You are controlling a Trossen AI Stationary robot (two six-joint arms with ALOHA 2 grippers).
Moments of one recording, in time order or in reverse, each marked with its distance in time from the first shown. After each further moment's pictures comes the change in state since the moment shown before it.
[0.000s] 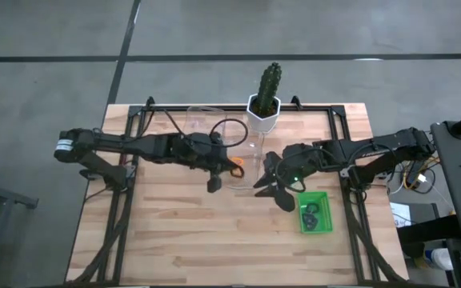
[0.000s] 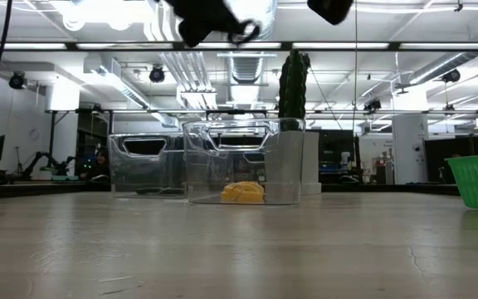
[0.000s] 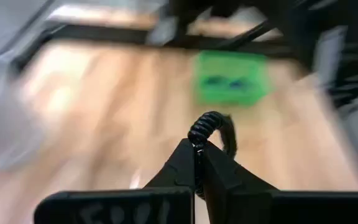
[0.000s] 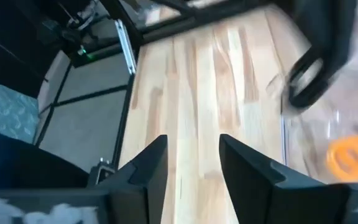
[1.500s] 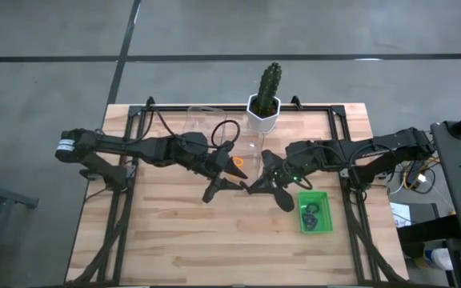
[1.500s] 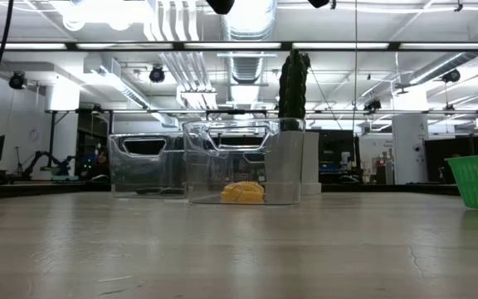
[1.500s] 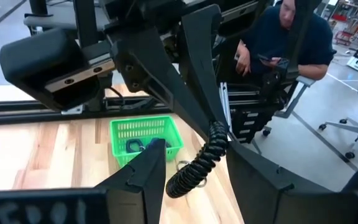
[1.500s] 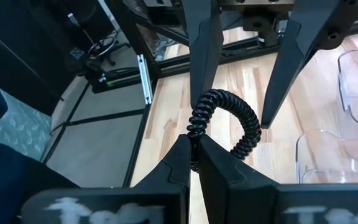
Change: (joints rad) left arm -0.035 0.013 0.000 0.262 0.292 0.030; right arm 0.003 0.002 0.000 0.144 -0.009 -0.031
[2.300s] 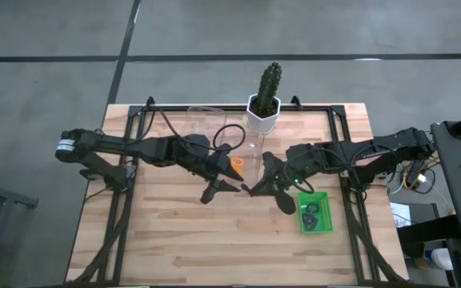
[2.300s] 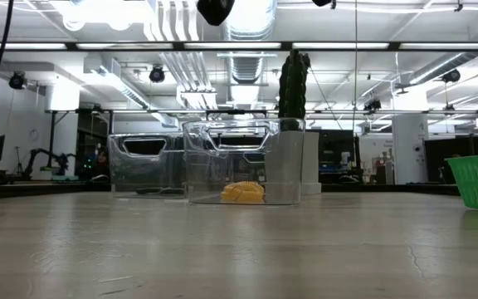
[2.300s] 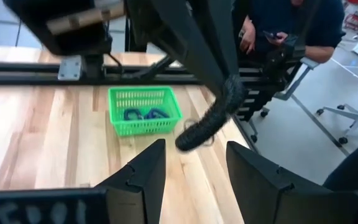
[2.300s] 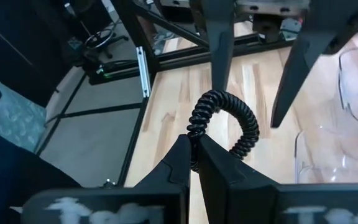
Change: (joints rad) left arm 0.000 0.000 -0.001 -0.117 0.000 -0.025; right arm 0.023 -0.002 0.002 -0.026 0.023 -0.030
